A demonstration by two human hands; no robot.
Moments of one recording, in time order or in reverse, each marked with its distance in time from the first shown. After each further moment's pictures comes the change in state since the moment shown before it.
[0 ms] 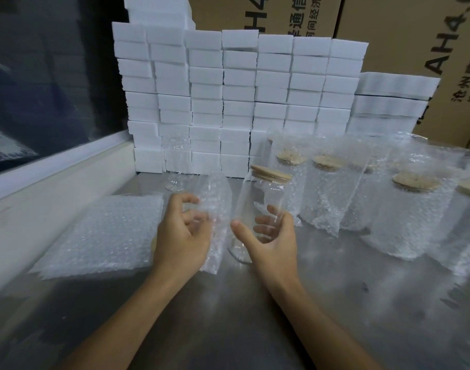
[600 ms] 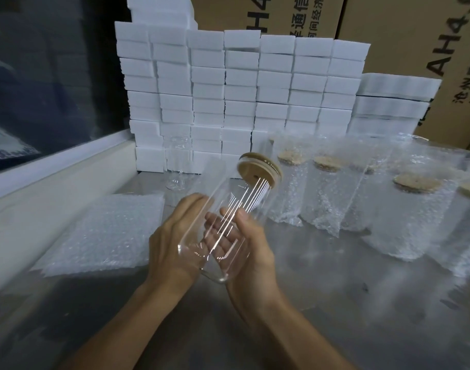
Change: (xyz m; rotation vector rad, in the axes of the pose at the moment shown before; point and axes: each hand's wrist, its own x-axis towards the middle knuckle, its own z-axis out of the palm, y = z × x) left_hand -0.011 0.001 -0.019 0.318 -0.060 0.462; right_hand -0.041 -0.052 0.029 0.820 -0.373 0.305
